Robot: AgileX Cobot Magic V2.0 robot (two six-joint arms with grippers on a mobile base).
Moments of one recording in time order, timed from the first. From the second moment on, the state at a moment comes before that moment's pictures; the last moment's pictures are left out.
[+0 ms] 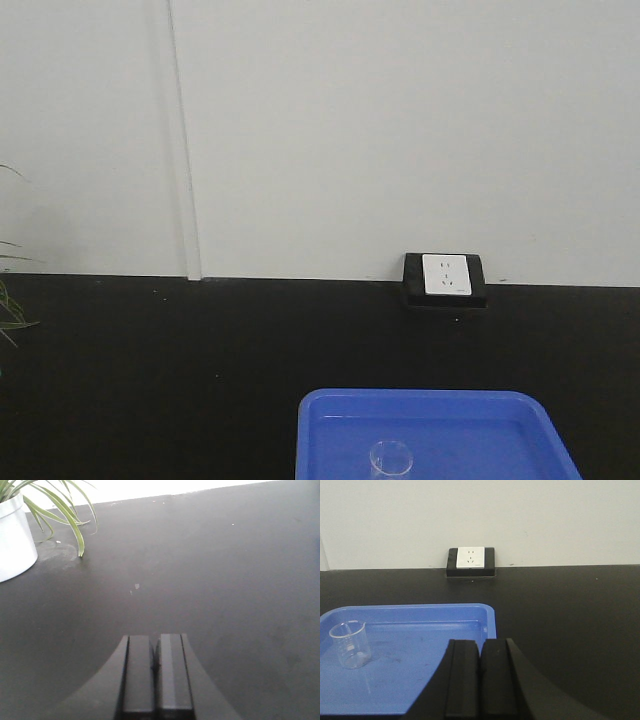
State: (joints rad) left arm -0.01 -0.02 0.03 0.06 0.37 0.02; right arm 0.01 -0.01 0.03 -0.07 0.15 0.14
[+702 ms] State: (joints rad) left arm -0.01 -0.02 0.03 0.06 0.37 0.02; right arm 0.01 -0.01 0.03 -0.07 0.11 0.14
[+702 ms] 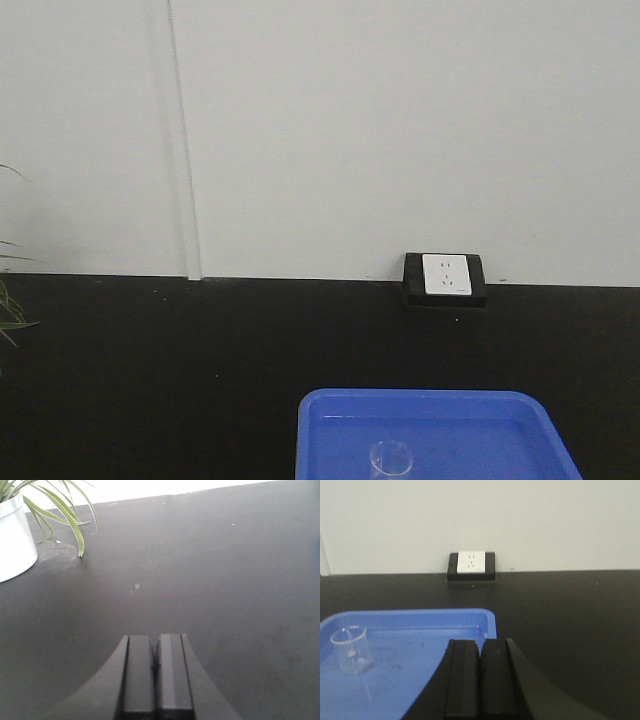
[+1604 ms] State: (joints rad) left arm -0.01 -0.02 0.03 0.06 0.37 0.02; right arm 0.01 0.75 -0.30 -0.07 -0.08 0.16
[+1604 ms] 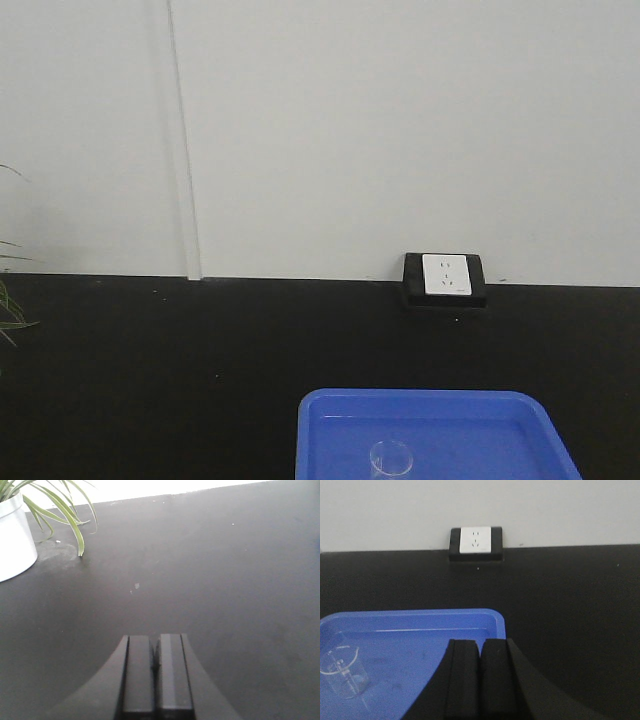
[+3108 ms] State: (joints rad) left arm -0.01 -0.02 0.03 0.06 0.37 0.02; right arm 0.21 1.79 -0.50 -0.52 -0.82 0.23
